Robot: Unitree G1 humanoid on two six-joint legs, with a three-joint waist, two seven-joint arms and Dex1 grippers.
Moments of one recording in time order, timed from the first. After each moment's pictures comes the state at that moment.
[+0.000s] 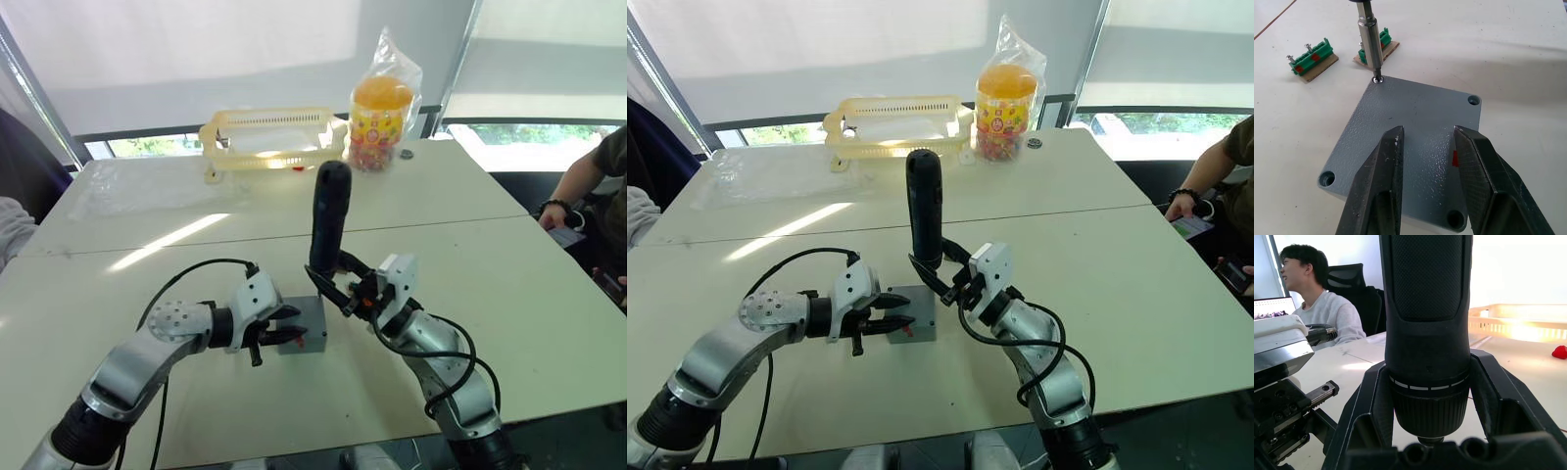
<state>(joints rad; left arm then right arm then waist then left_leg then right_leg) -0.27 0.69 -0.23 -0.44 -0.36 0.65 -0.83 -0.18 -0.19 0.21 -0.31 0.24 0.10 0.54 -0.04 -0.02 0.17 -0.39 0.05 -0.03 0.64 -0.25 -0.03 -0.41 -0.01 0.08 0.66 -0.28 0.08</state>
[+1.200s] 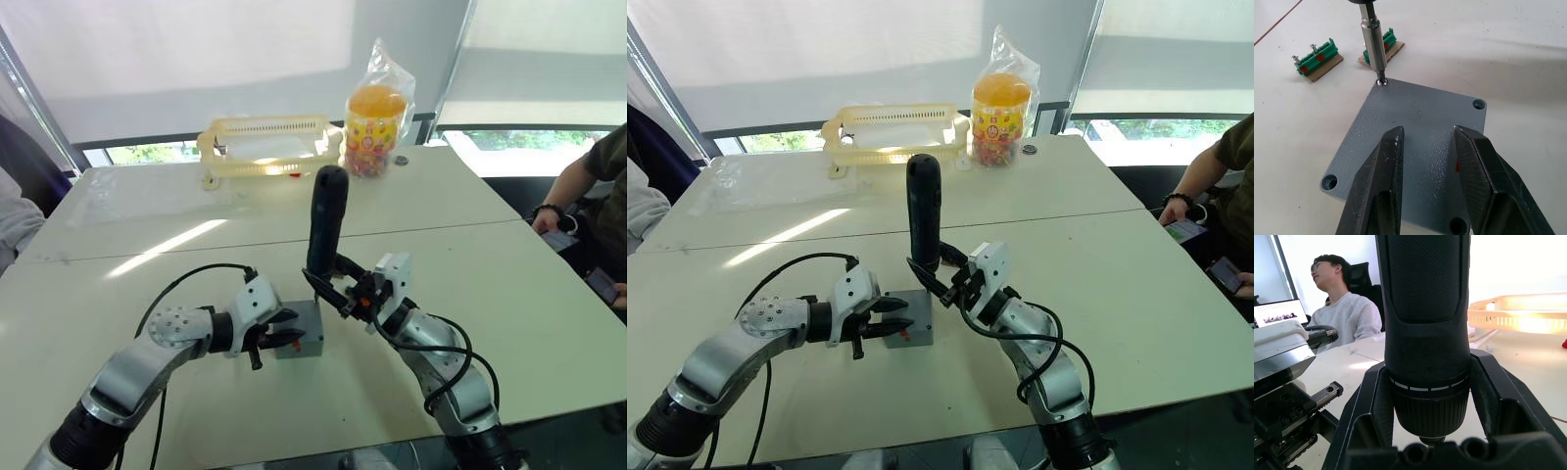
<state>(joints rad) -0.25 0.69 -0.24 -0.44 -0.36 0.65 -0.80 -0.20 -0.19 0.21 -0.27 0.29 0.17 0.56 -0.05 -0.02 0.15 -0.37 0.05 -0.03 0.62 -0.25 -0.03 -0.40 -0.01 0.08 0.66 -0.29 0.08</state>
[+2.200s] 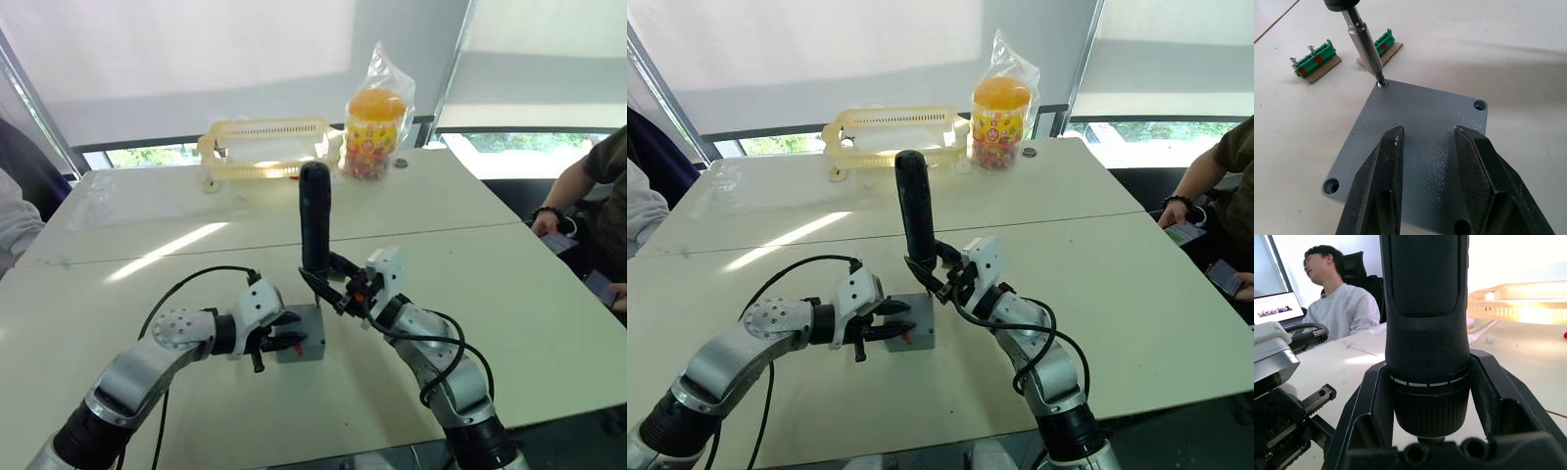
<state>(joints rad) -0.25 0.68 -0.26 -0.44 -0.36 0.64 -0.80 -0.24 -0.19 0.22 -0.26 0.28 0.25 0.53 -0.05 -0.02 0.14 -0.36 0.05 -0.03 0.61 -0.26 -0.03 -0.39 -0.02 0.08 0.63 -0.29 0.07</state>
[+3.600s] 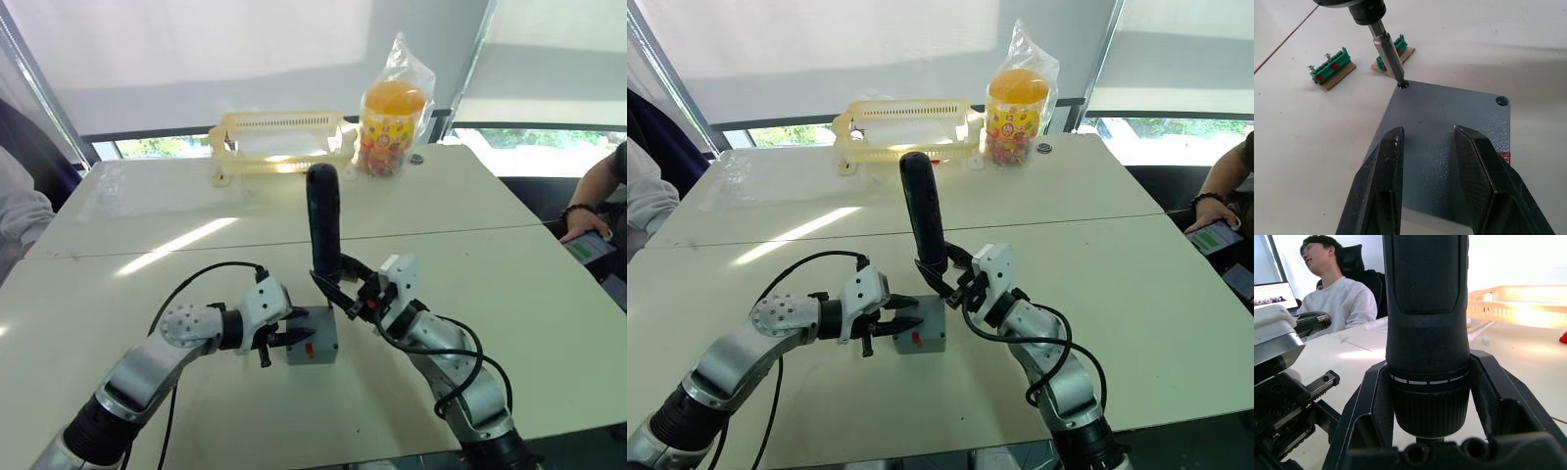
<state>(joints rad) -0.28 0.66 -0.30 -0.40 -0.31 0.53 -0.80 -0.20 -0.26 0.18 -0.36 0.30 0.24 0.48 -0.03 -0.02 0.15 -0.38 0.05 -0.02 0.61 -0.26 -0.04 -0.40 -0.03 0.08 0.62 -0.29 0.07</state>
